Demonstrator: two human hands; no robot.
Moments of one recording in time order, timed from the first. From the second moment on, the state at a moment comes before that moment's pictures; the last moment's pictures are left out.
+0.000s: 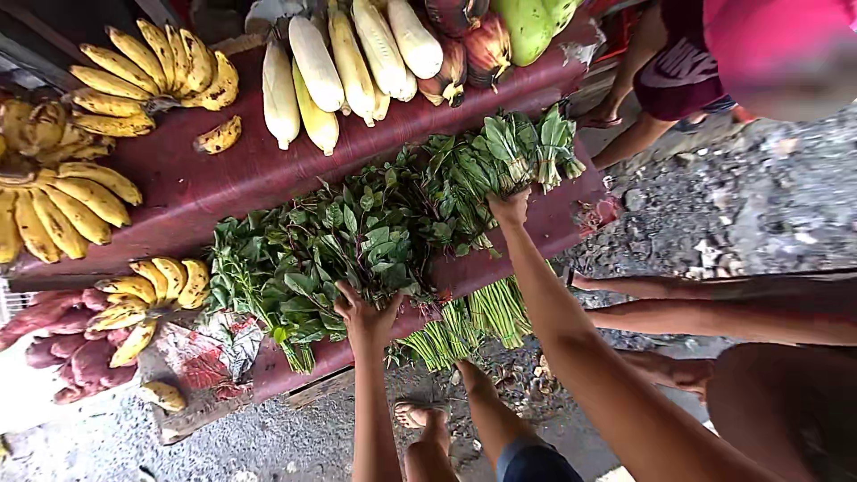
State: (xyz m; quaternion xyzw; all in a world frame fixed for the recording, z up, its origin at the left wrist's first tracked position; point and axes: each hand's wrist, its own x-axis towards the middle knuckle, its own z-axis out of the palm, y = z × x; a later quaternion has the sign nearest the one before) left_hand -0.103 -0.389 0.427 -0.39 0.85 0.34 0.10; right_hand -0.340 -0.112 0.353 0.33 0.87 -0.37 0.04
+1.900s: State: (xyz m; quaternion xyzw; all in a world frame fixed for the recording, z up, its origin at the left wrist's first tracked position) left_hand -0.155 -0.303 0.485 -0.25 0.90 0.35 -0.06; right_hand -0.319 -0.090 0.373 0.20 0.91 -0.36 0.00
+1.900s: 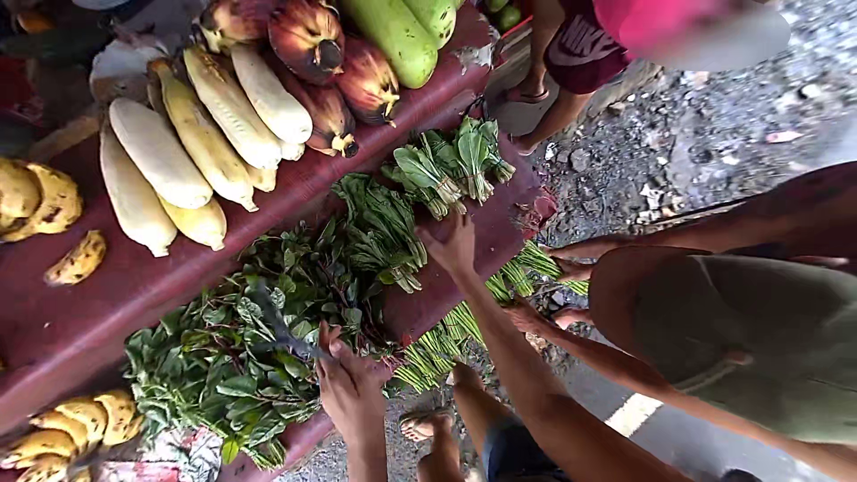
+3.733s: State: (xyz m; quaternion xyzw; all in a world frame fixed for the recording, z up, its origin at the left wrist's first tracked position) left_hand 0.658 -0.975 0.522 -0.32 -0.13 0.70 -0.63; right_hand 0.303 -1.061 0.578 -0.11 0.28 -0.50 0.81
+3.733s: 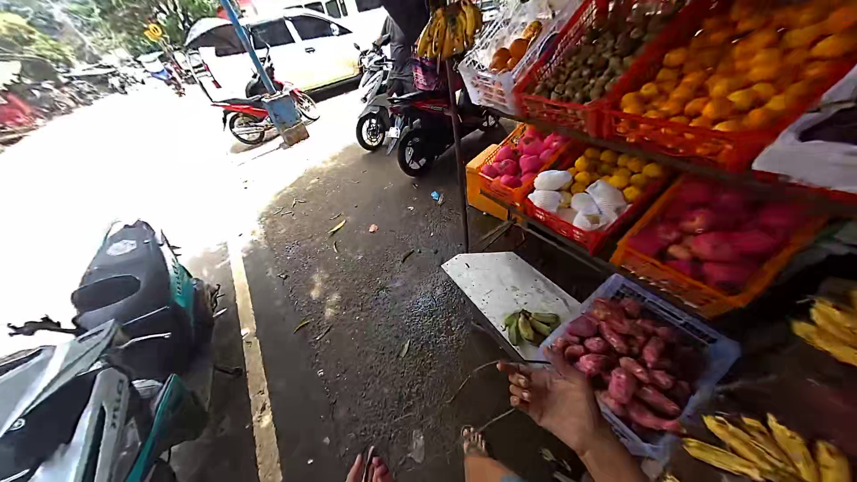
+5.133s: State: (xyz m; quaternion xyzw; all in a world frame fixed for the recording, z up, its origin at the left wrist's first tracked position) left_hand 0.615 -2.256 0.558 -0.27 0.77 0.57 -0.05; right_hand 0.386 -2.259 0.626 -0.21 0.35 -0.67 0.62
